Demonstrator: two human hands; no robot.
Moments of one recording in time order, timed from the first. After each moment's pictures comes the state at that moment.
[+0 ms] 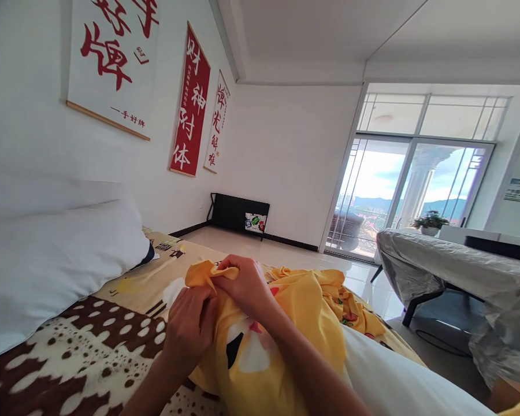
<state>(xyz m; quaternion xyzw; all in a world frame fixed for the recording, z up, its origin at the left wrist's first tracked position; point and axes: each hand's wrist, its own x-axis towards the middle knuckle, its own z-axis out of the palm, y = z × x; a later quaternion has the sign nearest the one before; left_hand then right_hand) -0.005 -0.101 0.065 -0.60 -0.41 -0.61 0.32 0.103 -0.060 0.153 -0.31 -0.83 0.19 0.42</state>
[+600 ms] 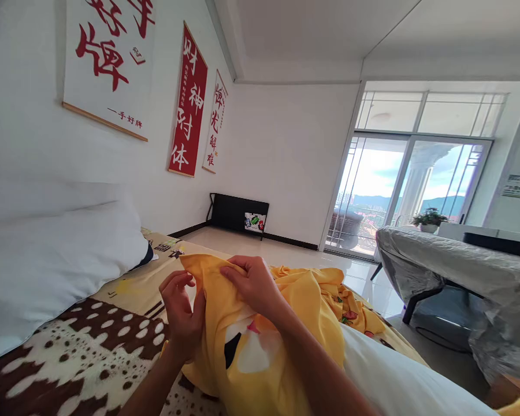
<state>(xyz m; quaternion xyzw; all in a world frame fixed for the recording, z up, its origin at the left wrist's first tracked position) -0.015 -0.054 0.037 -0.47 -0.28 -0.82 0.16 0.123 -0.056 0.157 -0.28 -0.82 0.31 0.39</state>
